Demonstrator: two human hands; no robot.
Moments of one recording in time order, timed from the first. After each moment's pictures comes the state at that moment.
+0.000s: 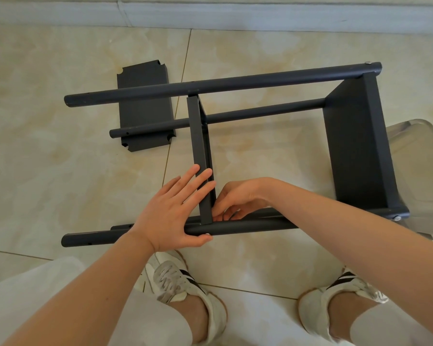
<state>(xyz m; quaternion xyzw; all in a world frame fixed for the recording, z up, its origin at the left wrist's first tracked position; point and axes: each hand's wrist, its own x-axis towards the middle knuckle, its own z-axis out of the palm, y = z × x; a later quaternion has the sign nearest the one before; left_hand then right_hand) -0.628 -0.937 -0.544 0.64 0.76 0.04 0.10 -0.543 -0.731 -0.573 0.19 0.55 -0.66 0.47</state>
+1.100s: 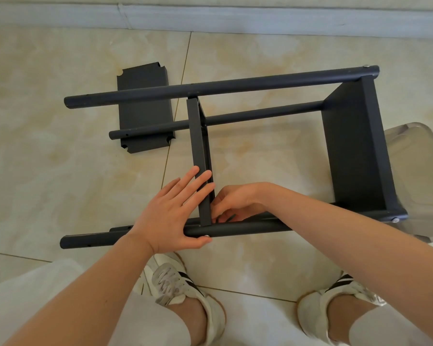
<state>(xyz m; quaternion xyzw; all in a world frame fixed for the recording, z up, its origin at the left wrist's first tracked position) -0.627 -0.937 -0.542 0.64 0.76 0.03 0.10 -0.541 -0.738 -0.571 0.19 0.53 -0.68 0.46</state>
